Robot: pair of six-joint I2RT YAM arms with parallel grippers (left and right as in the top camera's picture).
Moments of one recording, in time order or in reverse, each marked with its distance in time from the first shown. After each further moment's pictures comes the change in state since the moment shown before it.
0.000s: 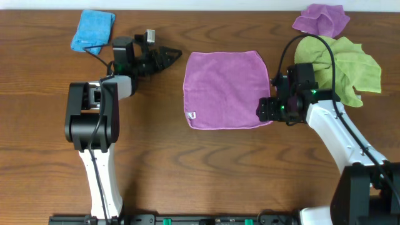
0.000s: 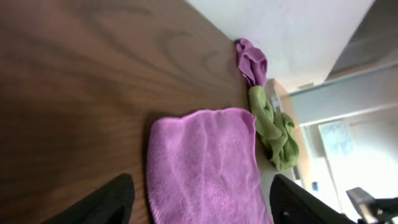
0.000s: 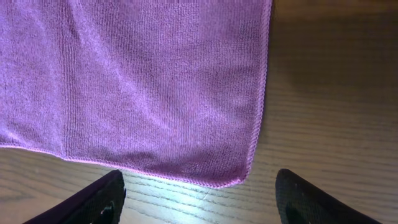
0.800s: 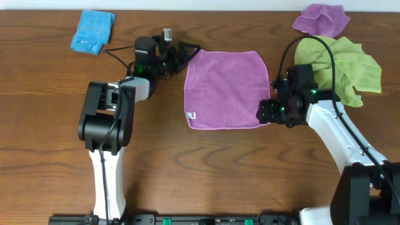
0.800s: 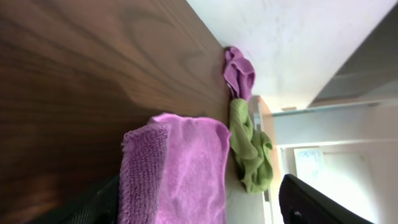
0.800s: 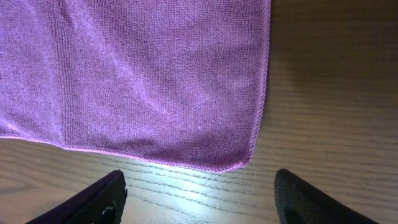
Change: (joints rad) left arm -0.134 -0.004 -0.019 0.106 -0.147 -0.314; right arm 0.000 0.000 0.000 -0.047 -0.005 0.024
